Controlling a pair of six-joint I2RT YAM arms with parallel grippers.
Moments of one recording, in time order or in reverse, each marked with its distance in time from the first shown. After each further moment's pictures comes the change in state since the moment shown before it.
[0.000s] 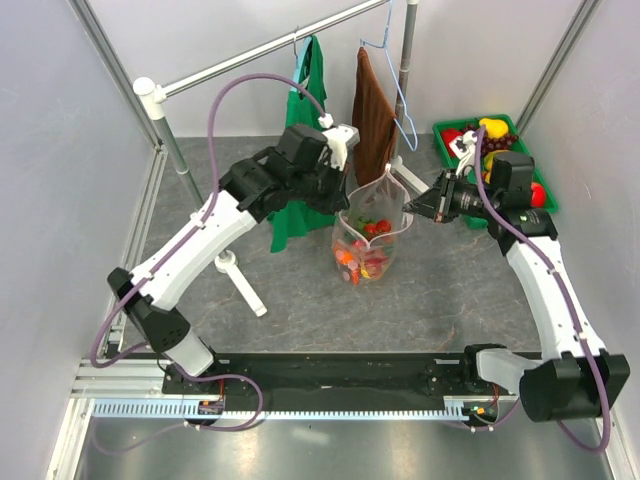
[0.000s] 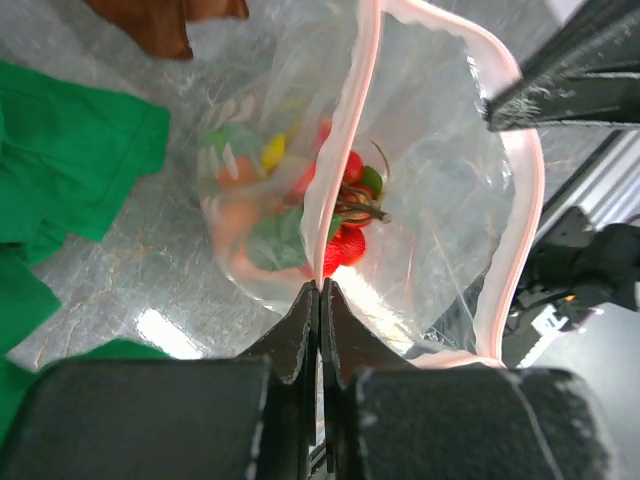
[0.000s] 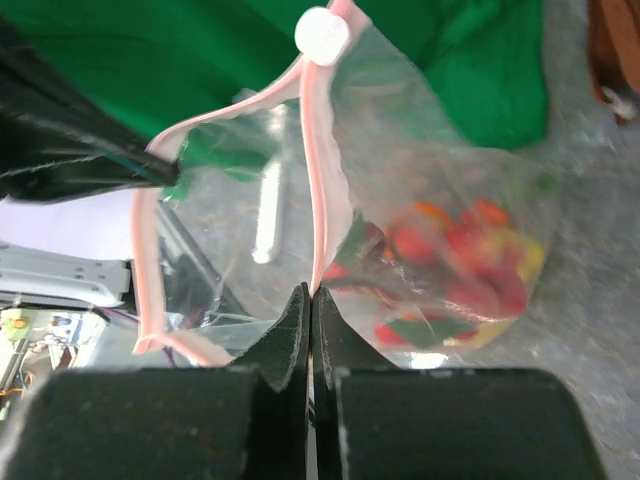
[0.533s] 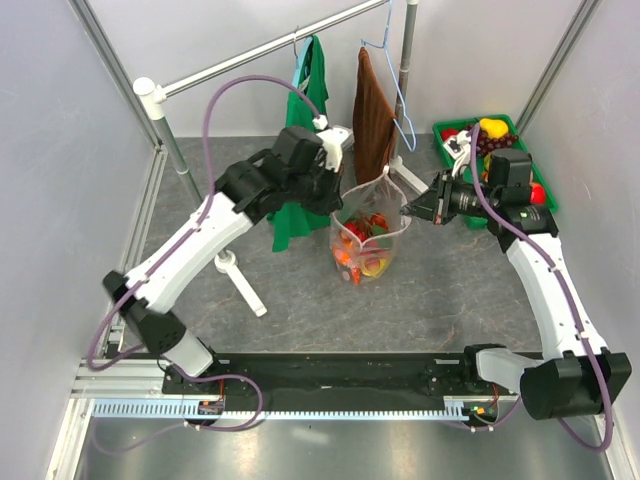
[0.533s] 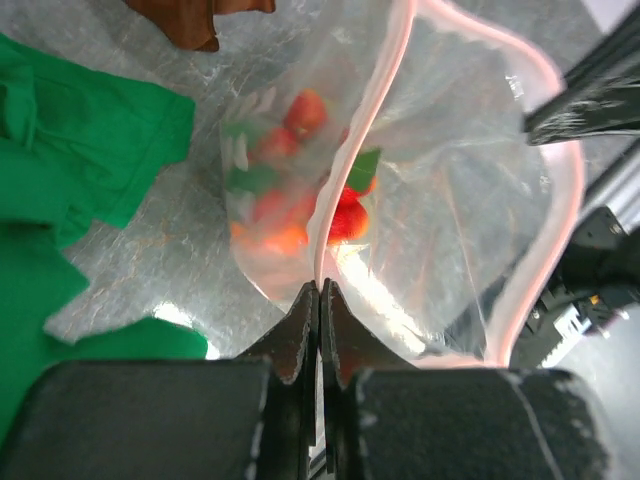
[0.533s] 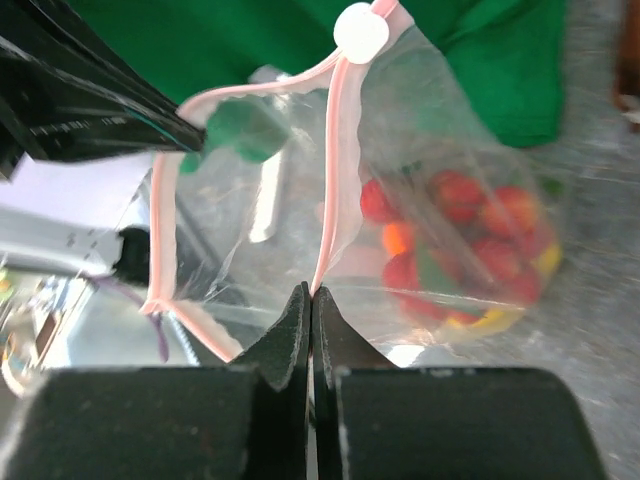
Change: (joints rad) left arm -0.007 0.021 -0.018 0.000 -0.051 0.011; right arm 0.014 0.041 0.046 -0.078 -0.021 -0.111
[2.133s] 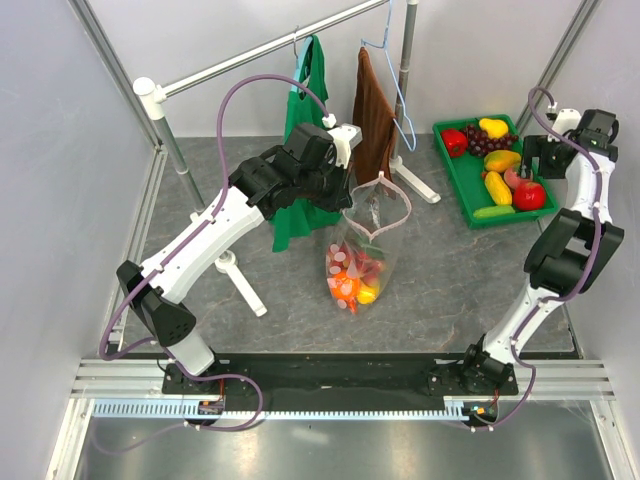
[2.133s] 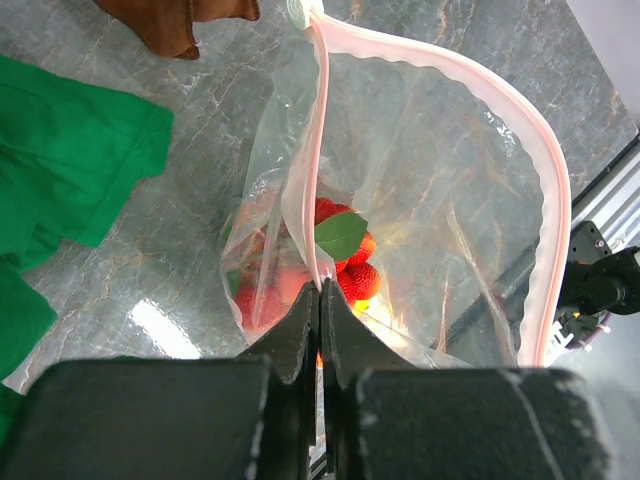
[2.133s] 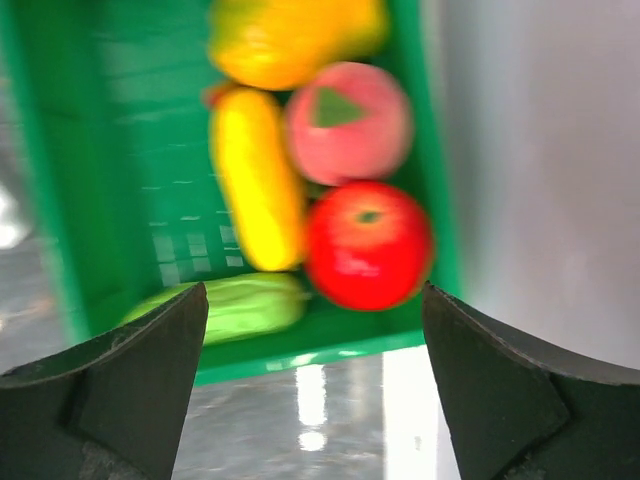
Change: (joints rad) left arm 0.000 0.039 0.018 0.032 0.035 -0.031; right arm -0.553 0.816 0.664 -0.157 0.598 -0.577
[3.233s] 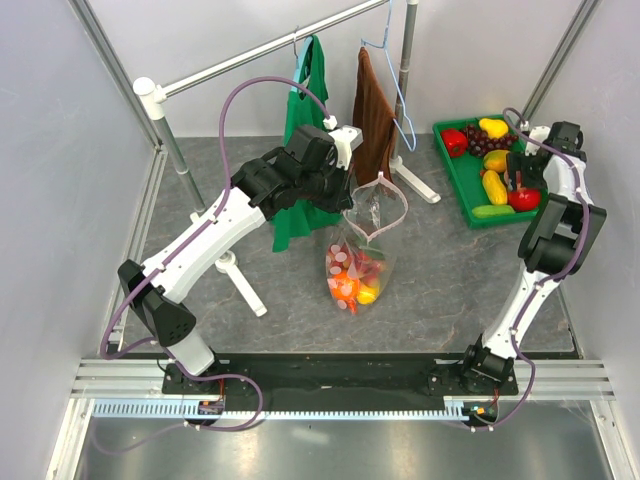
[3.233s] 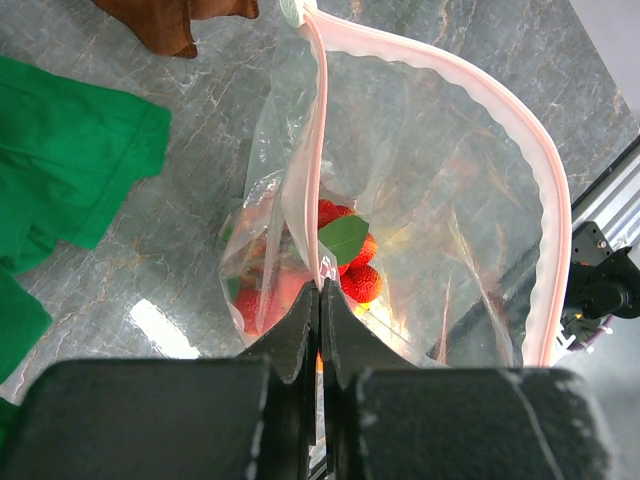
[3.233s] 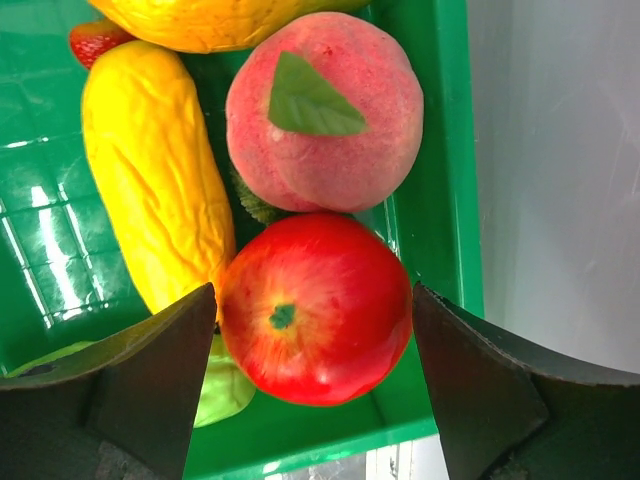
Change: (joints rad) left arm 0.000 0.000 -0.024 0.023 0.003 -0.001; right arm 0.058 0.216 0.051 0.058 0.220 -0.077
